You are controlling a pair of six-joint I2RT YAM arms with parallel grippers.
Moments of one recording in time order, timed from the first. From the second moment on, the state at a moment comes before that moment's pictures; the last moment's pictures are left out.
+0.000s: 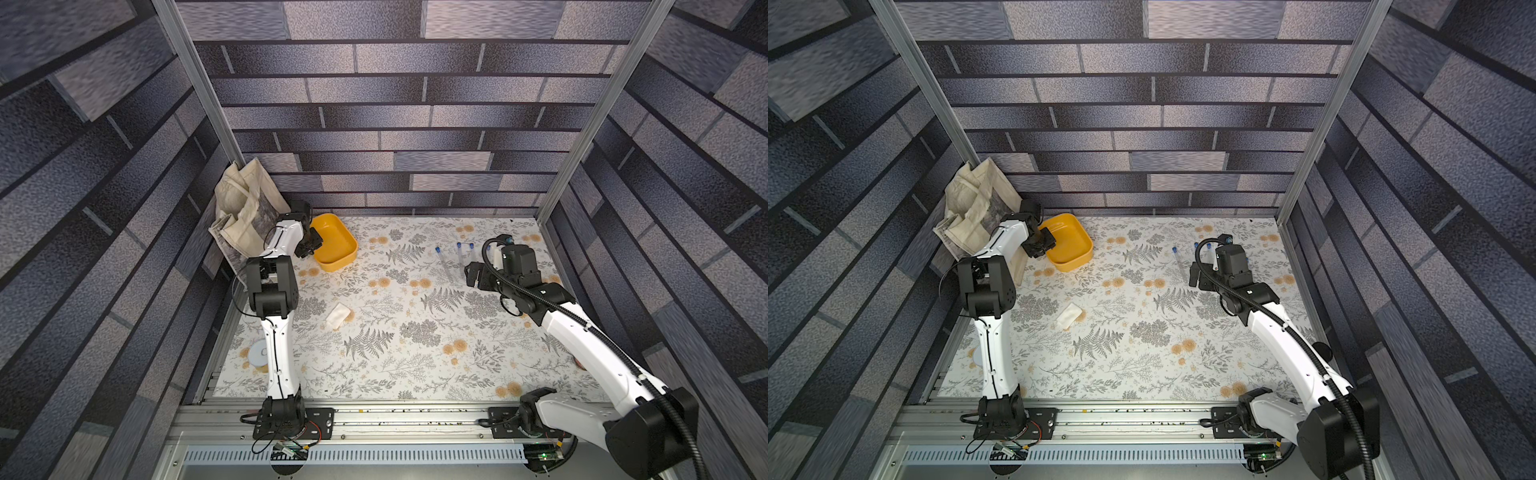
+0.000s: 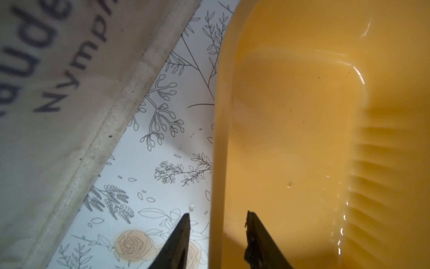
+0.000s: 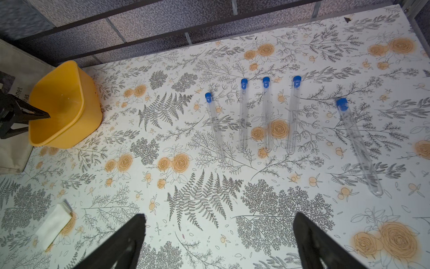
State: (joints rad) left arm 0.07 2.34 2.05 -0.89 0.01 -0.57; right arm 0.34 1.15 0.95 -0.50 0.05 0.35
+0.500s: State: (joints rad) left arm 0.05 2.35 2.09 -0.91 0.04 -0.53; right arm 0.34 1.14 0.91 -0.52 0.05 0.35
